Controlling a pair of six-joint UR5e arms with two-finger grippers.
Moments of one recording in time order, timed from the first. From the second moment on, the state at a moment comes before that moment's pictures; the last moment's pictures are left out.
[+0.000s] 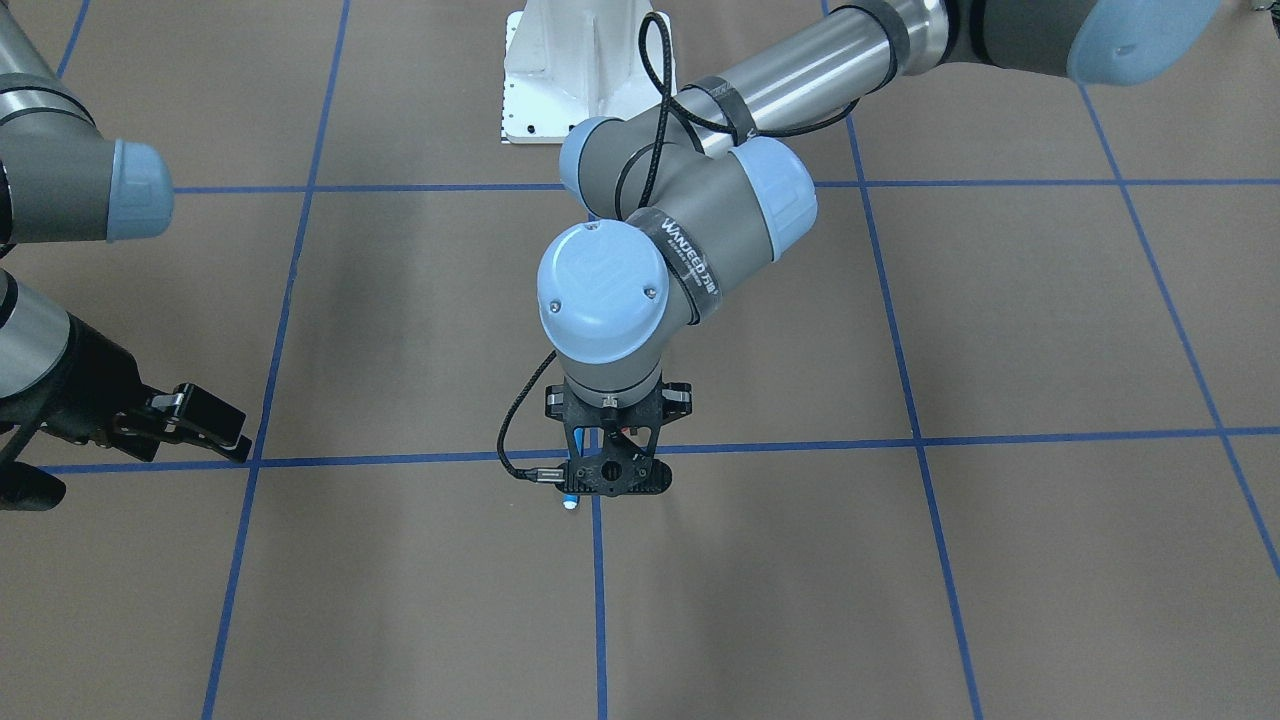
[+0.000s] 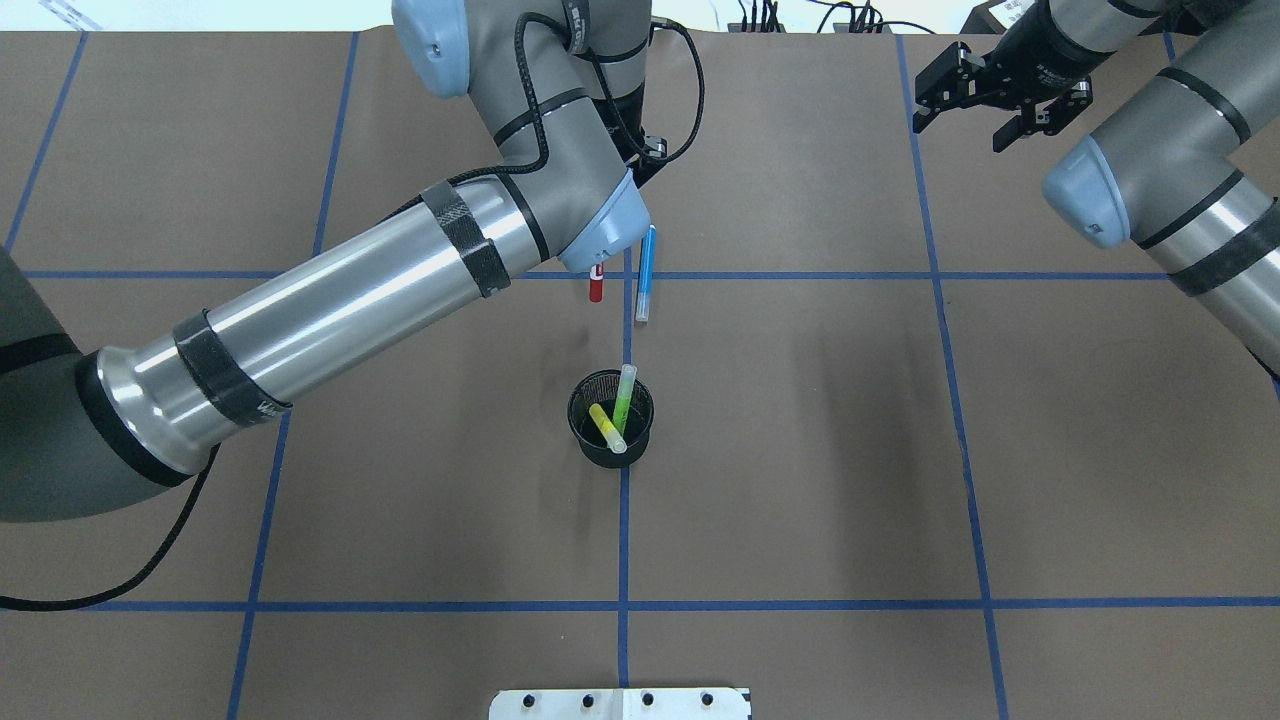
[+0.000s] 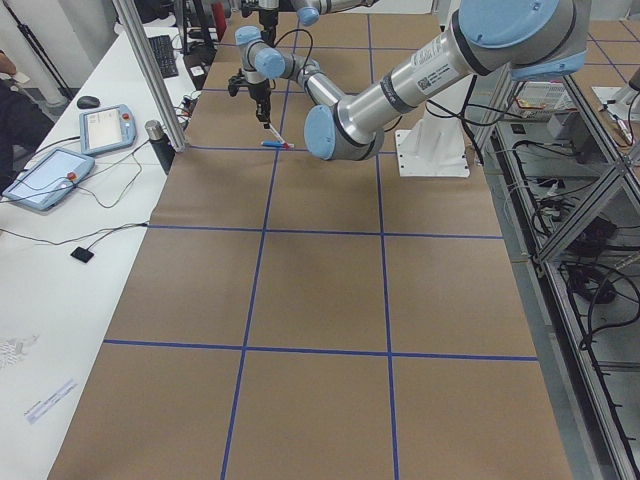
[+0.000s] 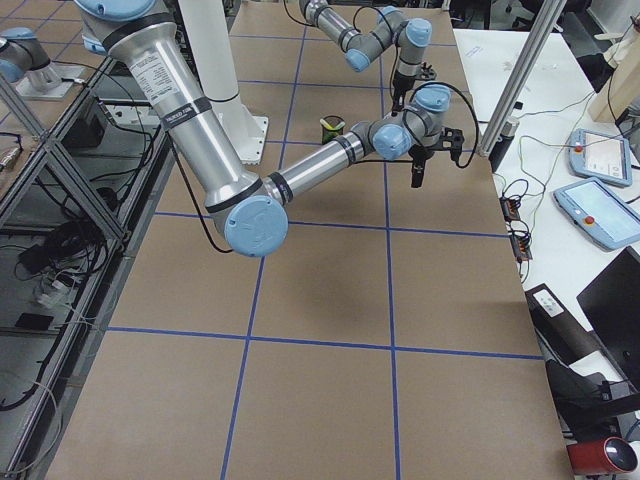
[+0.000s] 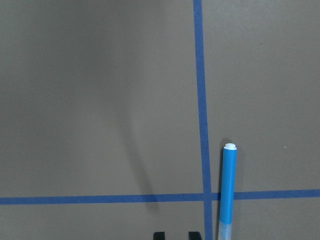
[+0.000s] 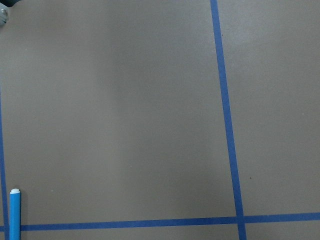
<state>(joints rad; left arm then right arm) -0.76 -2.79 -0.99 -1.47 -2.11 -0.90 1.10 -1.04 1.55 -1.41 2.31 0.91</state>
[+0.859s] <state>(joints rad) -0.73 -2.80 -0.95 -1.47 -2.12 -0.91 1.10 -1.03 1.55 -1.41 2.31 0.91</state>
